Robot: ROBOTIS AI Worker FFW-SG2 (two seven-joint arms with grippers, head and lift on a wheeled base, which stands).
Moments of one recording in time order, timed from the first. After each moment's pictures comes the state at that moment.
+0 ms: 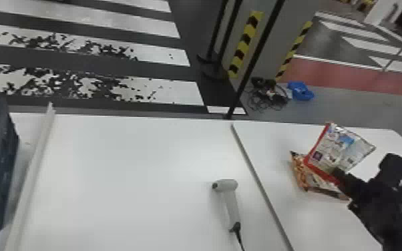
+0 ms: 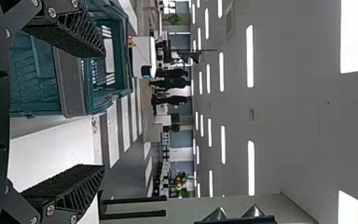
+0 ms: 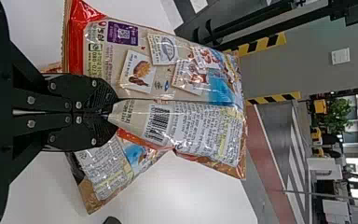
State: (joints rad) left arm 0.74 0.21 0.02 -1.71 0.13 -0.73 -0.03; right arm -0.01 -0.31 -0.76 -1.50 -0.32 0.69 0.07
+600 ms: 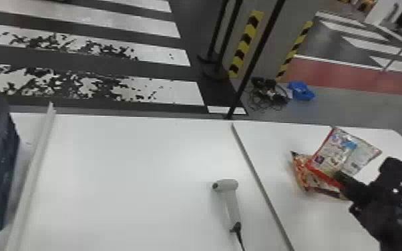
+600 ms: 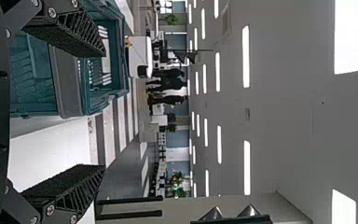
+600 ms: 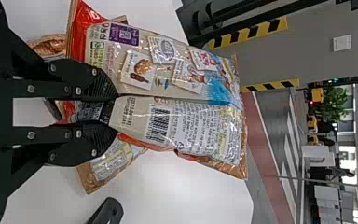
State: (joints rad) left arm 0.74 0.21 0.02 -1.70 0.14 -0.76 -0.04; right arm -0.02 -0.33 -0.75 -1.42 -0.30 0.62 0.04
